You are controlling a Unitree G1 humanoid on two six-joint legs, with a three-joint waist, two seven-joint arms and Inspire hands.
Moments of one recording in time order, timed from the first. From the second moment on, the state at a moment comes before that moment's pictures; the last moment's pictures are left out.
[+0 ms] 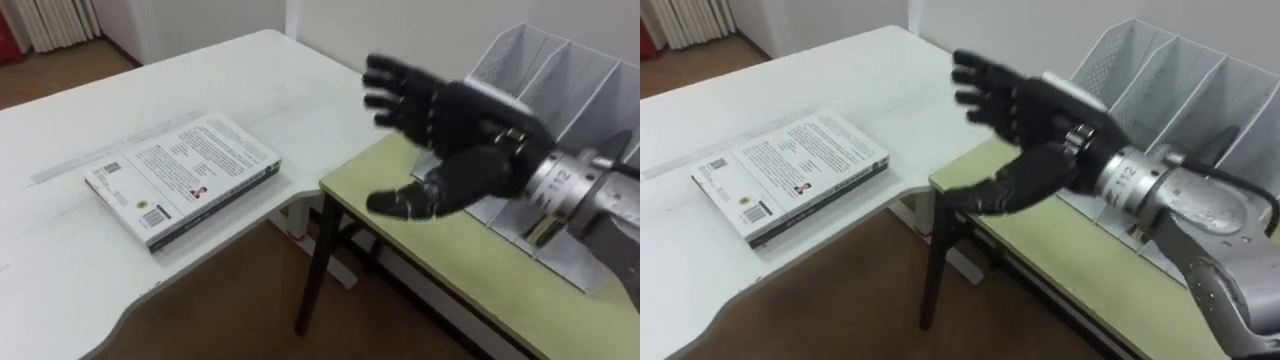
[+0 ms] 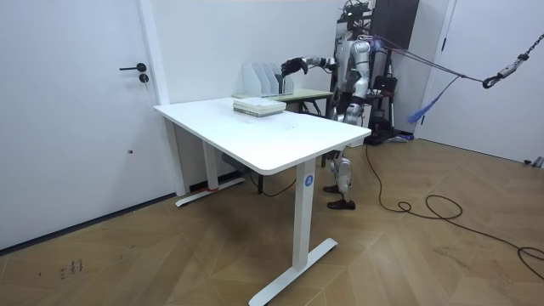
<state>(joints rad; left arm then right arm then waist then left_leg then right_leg) 0.12 0.38 0.00 1.14 -0.40 0.12 -0.43 -0.35 -0.71 0.21 -0.06 0.51 0.21 0.67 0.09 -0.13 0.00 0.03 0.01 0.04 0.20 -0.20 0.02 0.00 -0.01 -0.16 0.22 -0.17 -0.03</state>
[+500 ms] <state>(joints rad) 0.01 0.37 -0.16 1.20 -0.45 0.14 -0.41 -0.05 -0.62 0.45 0.22 -0.29 0.24 0.90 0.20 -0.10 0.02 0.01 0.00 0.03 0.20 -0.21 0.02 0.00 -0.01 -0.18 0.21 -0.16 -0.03</state>
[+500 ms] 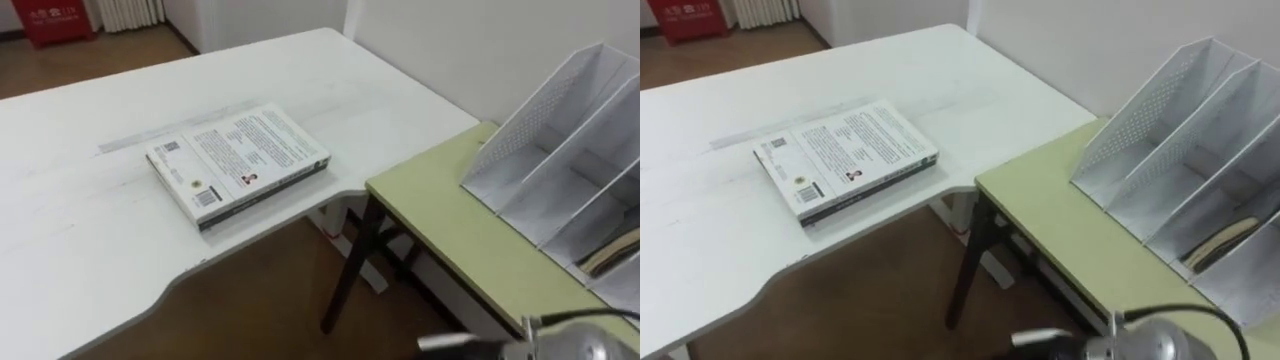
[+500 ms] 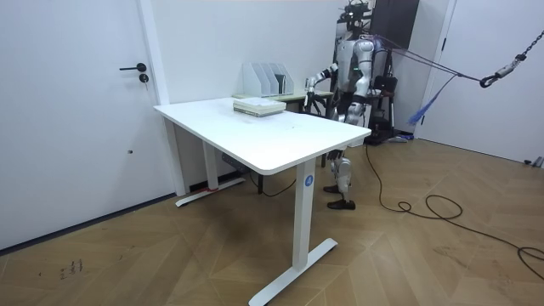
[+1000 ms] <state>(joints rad) 0.11 0.23 0.00 1.20 -0.47 0.08 -0.21 0.11 -0.32 0.15 1.05 -0.45 0.13 0.21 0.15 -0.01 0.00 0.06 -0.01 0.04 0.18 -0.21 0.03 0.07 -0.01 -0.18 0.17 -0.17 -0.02</state>
